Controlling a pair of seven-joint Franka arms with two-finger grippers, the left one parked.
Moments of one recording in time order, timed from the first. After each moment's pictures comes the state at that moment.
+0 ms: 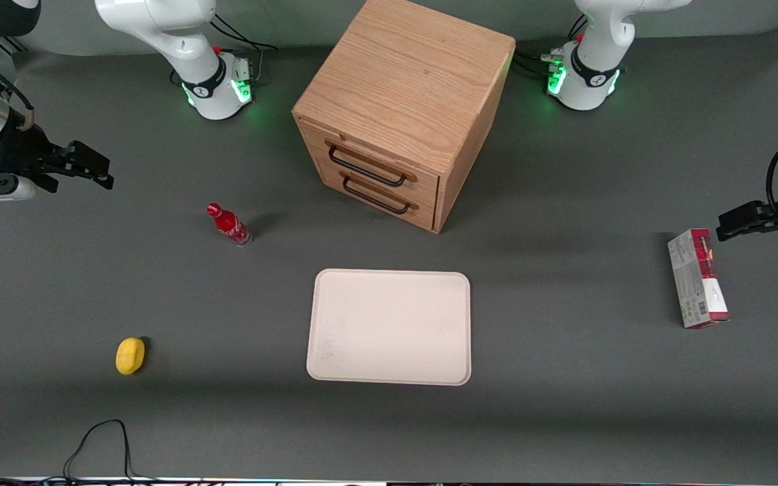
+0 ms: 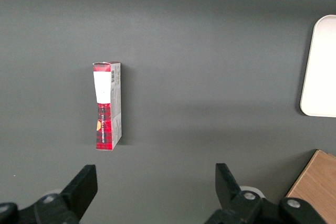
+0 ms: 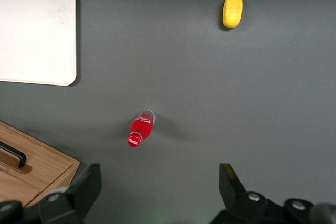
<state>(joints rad) 0.06 -0.10 0.00 -1.71 0.01 1.59 0.05</state>
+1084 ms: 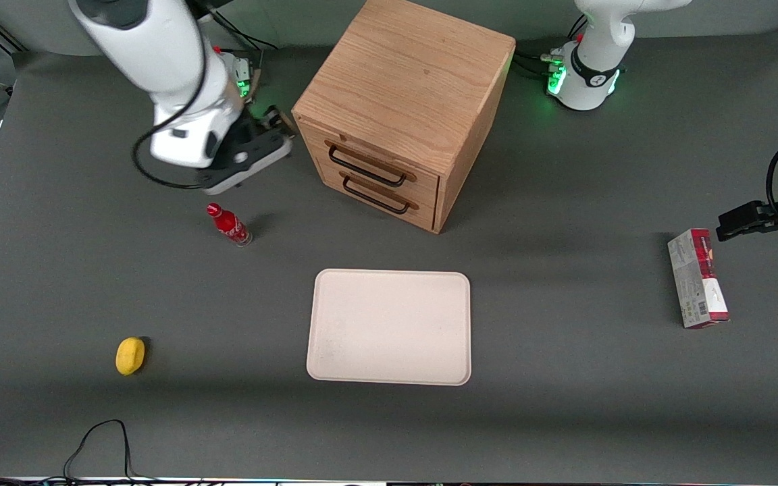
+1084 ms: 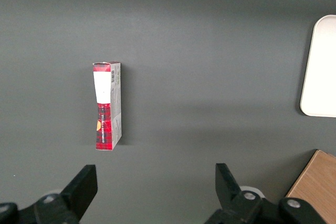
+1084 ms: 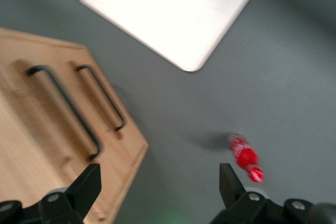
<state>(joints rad) 0.07 0.14 0.57 -1.52 0.01 1.60 0.05</state>
